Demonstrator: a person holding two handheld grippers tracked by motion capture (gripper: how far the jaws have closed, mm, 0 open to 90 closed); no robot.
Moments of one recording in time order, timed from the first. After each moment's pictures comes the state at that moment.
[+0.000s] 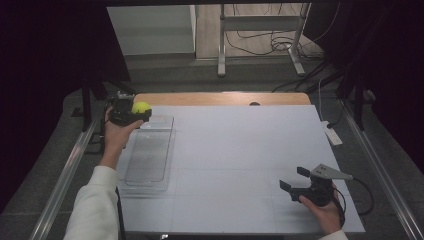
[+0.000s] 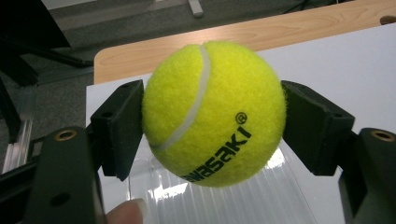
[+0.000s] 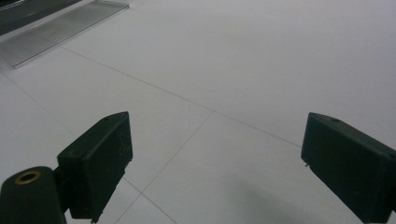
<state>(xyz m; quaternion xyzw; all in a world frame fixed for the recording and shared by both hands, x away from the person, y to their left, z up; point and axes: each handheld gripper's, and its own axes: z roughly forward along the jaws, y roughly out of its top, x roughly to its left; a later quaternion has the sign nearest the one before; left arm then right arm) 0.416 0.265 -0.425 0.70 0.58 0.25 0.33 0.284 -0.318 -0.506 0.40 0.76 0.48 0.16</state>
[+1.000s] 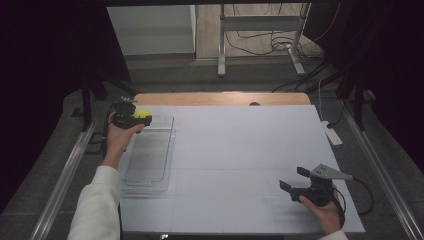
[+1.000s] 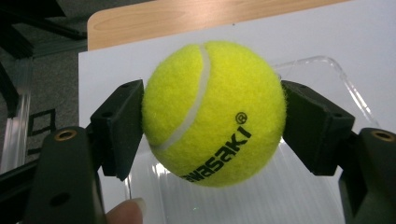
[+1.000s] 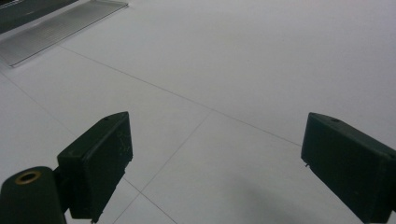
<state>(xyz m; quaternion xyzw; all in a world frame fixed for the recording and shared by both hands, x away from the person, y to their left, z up) 0.427 0.270 -0.451 0.72 0.60 0.22 0.28 0.284 -0.318 -0.506 0.40 0.76 0.48 0.16</state>
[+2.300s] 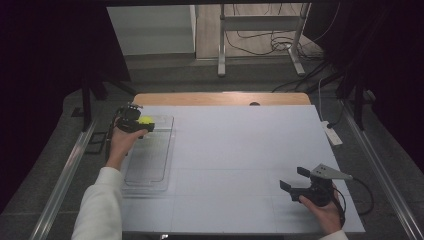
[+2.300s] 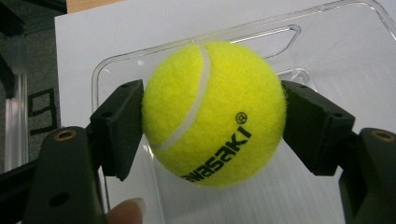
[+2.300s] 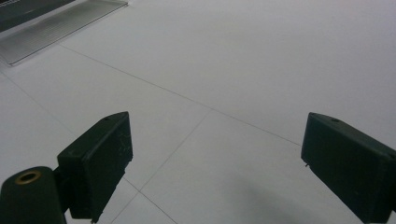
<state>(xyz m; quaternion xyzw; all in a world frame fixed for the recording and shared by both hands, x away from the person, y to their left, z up) 0.435 0.264 -0.474 0.74 0.60 0.20 0.24 0.284 -0.319 -0.507 0.40 0.77 0.48 0.17</state>
